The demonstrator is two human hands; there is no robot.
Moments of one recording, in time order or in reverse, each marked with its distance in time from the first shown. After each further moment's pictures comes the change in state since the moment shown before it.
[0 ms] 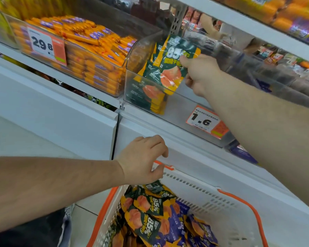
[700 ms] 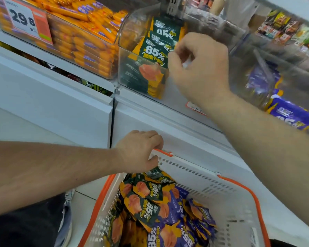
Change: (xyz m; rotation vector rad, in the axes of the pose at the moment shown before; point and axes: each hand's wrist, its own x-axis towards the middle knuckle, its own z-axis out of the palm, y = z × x) left_hand -0.002 -0.007 0.018 0.015 -0.245 -0.132; right_hand -0.073 0.032 -0.016 -0.625 0.153 -1.121
